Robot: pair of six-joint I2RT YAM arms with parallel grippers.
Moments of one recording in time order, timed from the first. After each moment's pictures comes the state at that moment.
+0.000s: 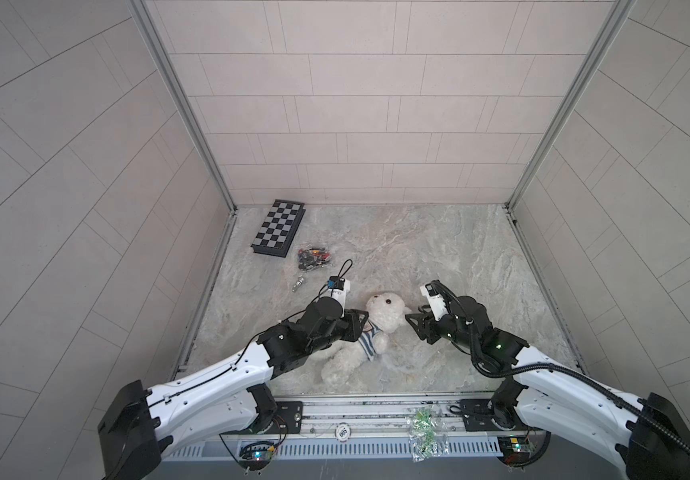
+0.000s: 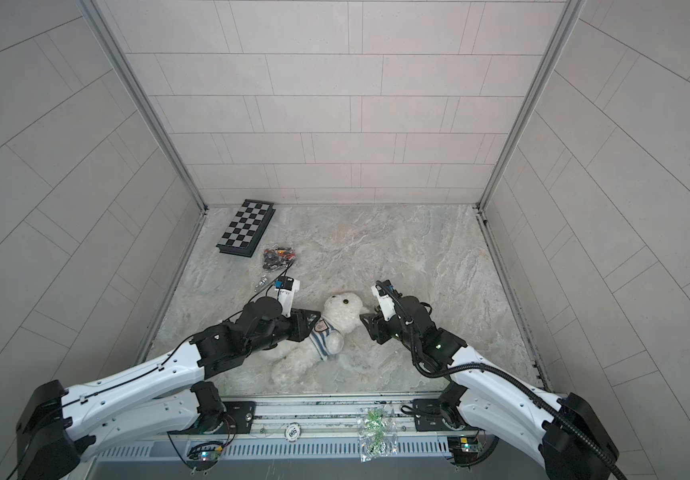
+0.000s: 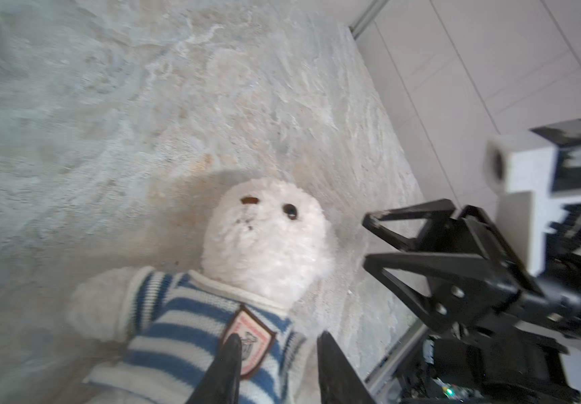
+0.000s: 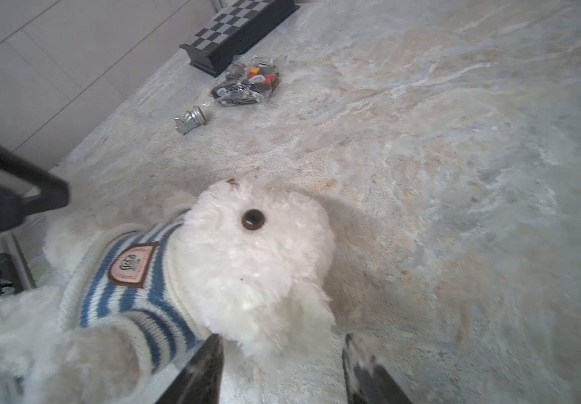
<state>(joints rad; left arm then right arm) -0.91 0.96 0.59 -0.23 -0.09 -0.73 0.69 0.88 0.40 -0.03 -0.11 0.28</state>
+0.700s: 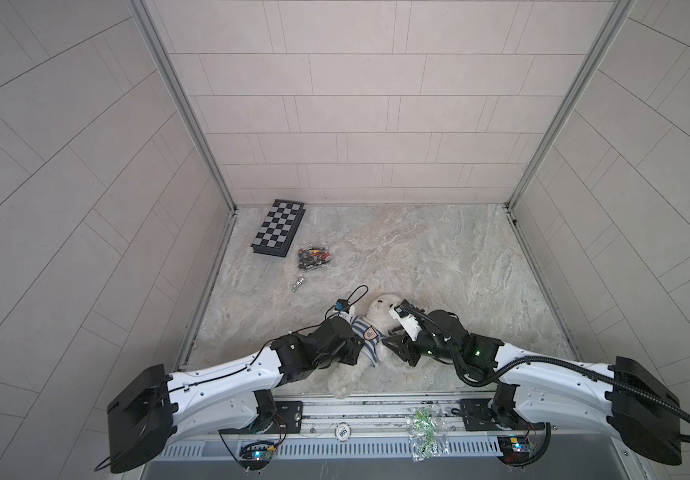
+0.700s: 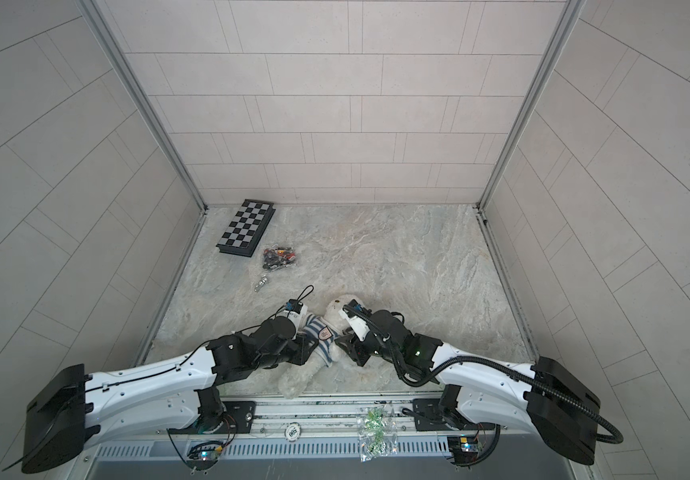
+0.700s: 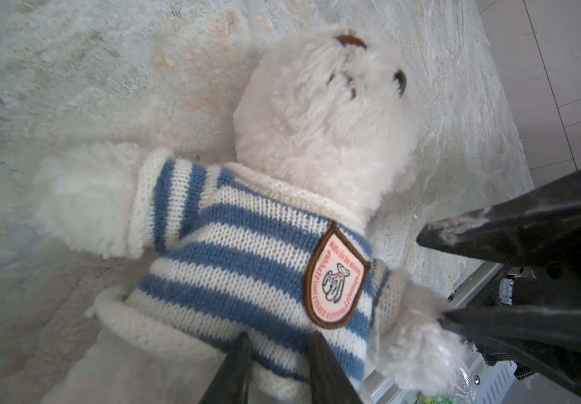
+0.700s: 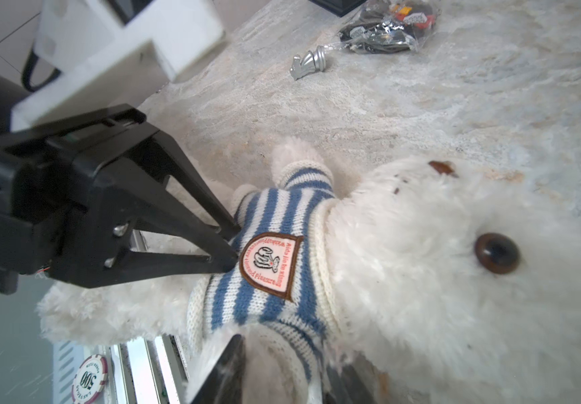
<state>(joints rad) -1.04 1.02 0.46 -0.24 -0.09 -0.79 0.93 1.05 0.40 0.10 -0.13 0.27</state>
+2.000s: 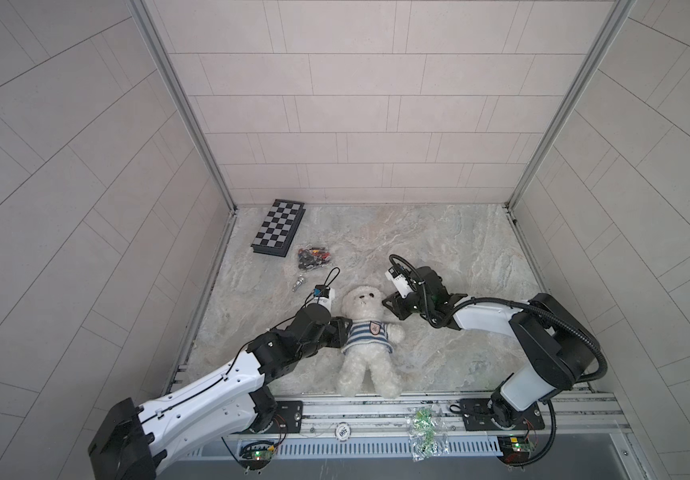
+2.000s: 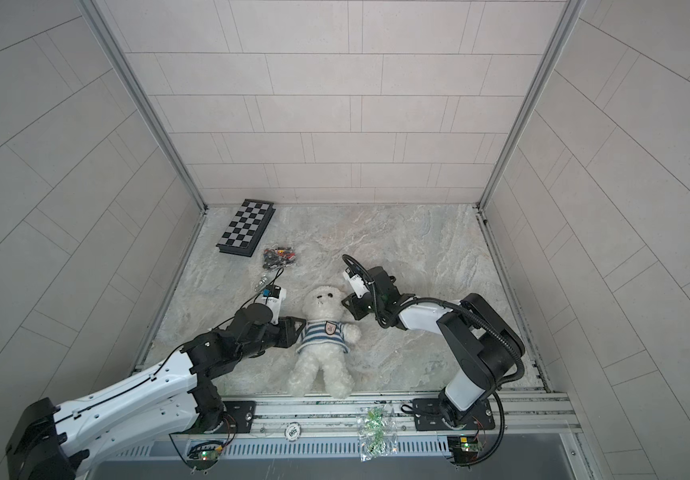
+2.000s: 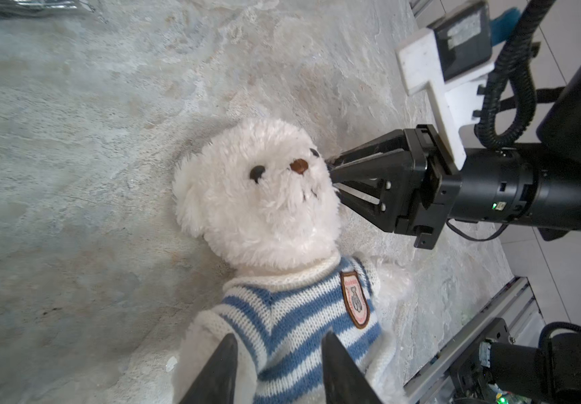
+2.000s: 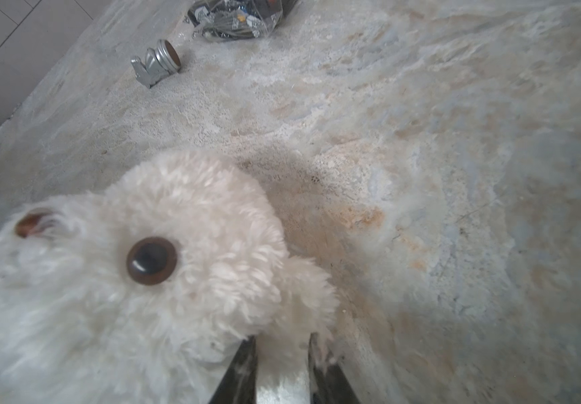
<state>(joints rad) -0.83 0.84 0.47 -0.29 -0.08 -0.71 0.57 1.60 0.69 0.20 -0.31 0.16</state>
